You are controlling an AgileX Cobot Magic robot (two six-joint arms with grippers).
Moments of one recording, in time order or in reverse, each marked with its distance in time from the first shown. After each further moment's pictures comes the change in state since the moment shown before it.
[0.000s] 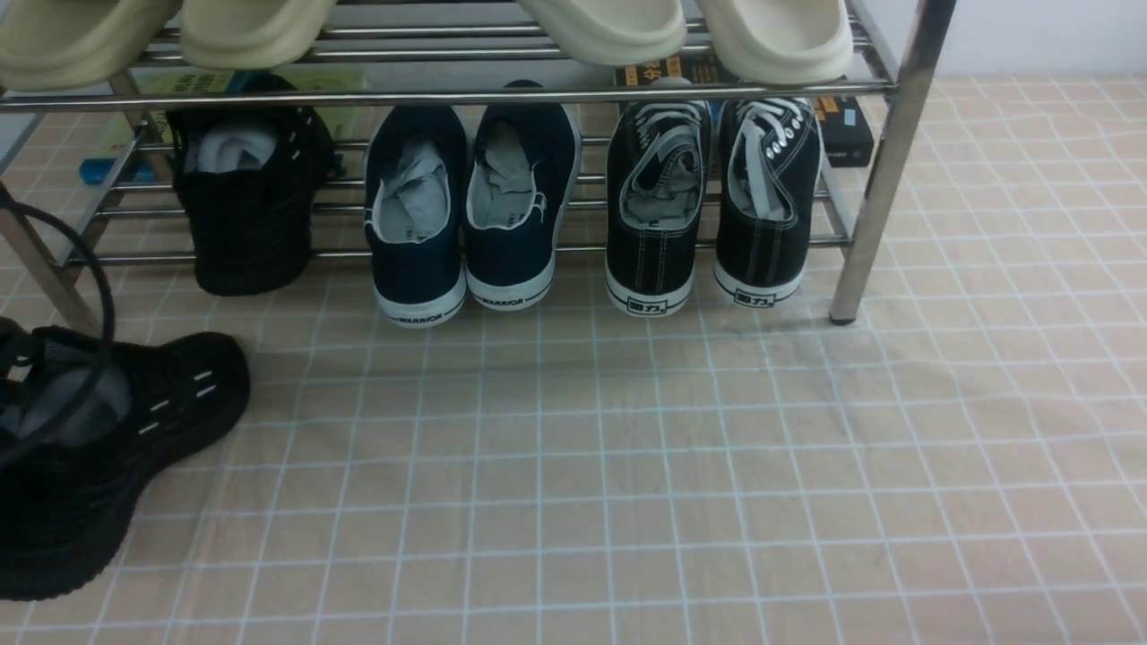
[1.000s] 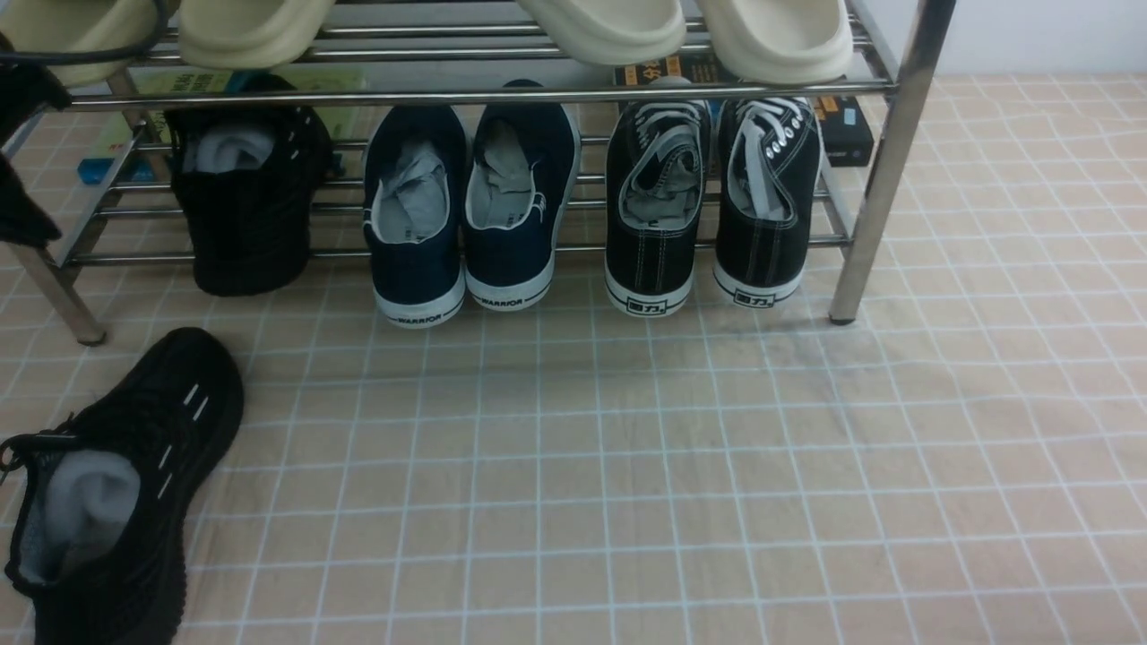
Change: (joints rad) right arm 0.000 0.000 0.000 0.000 0.000 0.000; left arm 0.000 0.539 -0.836 -0.174 0.500 0.253
